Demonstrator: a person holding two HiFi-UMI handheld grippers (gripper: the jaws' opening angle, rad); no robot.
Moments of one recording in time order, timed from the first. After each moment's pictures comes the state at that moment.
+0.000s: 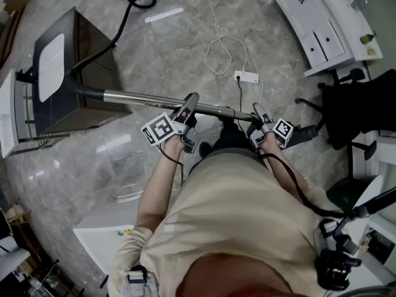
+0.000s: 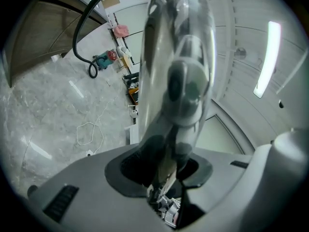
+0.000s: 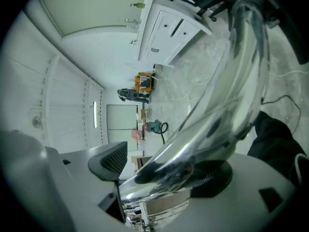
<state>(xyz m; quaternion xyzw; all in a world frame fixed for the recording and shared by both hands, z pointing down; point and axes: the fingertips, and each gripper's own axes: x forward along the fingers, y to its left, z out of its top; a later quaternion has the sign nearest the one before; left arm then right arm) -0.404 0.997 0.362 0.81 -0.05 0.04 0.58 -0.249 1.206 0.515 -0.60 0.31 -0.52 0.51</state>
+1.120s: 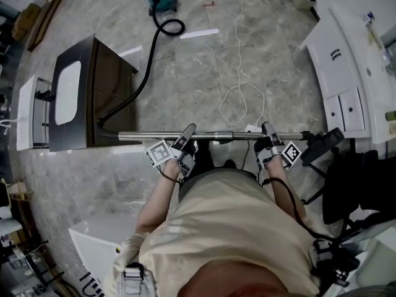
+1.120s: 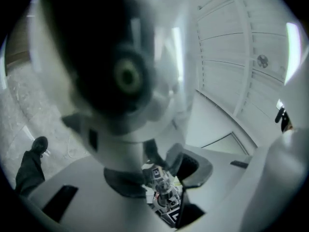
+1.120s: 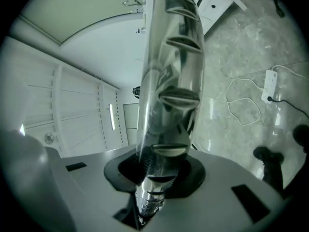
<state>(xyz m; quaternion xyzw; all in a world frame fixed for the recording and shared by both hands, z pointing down) -0.217 0.855 0.399 0.77 -0.12 -0.02 0.63 0.027 1.020 0.469 -0.54 0.40 -0.49 0.56</state>
